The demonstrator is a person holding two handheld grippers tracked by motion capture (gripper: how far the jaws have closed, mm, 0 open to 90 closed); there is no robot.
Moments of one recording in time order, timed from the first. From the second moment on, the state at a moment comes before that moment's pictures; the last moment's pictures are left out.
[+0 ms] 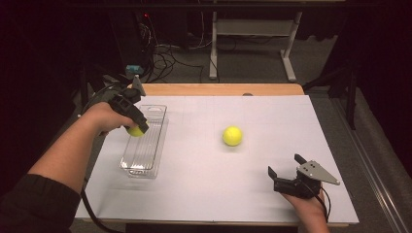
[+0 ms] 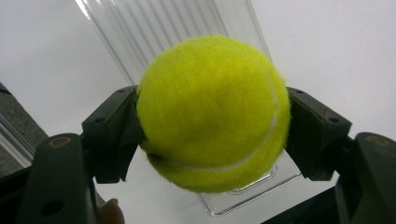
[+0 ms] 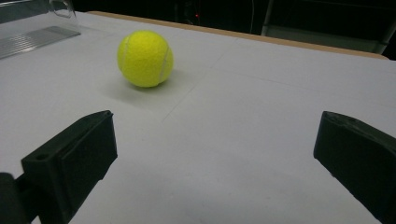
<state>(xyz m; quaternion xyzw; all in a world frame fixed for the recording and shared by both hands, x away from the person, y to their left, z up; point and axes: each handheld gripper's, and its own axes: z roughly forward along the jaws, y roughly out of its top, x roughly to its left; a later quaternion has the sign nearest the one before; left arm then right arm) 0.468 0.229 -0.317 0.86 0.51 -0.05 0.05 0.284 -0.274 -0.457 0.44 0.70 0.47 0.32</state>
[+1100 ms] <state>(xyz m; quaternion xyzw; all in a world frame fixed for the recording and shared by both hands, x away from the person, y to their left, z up) 0.484 0.212 -0.328 0.86 0.51 -0.03 0.04 0.284 -0.274 -0.458 0.44 0.70 0.47 0.32</state>
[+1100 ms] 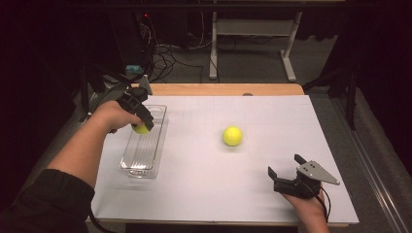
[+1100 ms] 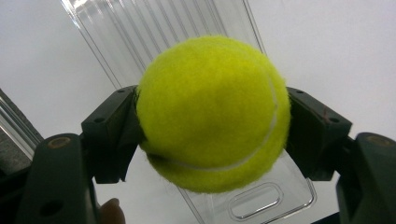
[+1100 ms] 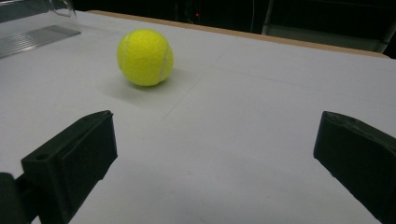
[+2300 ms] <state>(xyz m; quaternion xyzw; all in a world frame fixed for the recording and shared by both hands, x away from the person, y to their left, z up) 0.488 0.199 -0.352 0.86 0.50 -0.02 0.02 0.284 -0.275 -0.458 0.44 0.70 0.47 0.32</state>
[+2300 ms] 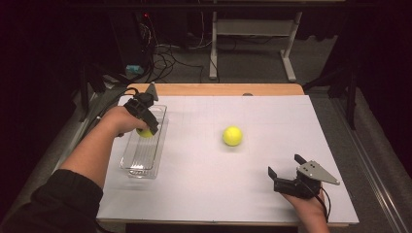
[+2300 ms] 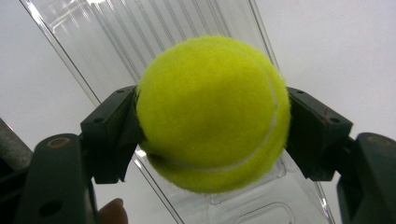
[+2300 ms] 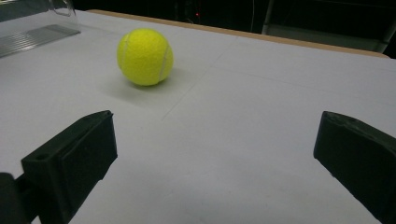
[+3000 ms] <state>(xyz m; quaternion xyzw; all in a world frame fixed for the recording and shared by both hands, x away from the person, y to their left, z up) 0.486 0.196 -0.346 0.86 0.50 -0.01 0.02 0.284 -0.274 -0.458 0.44 0.70 0.47 0.32</state>
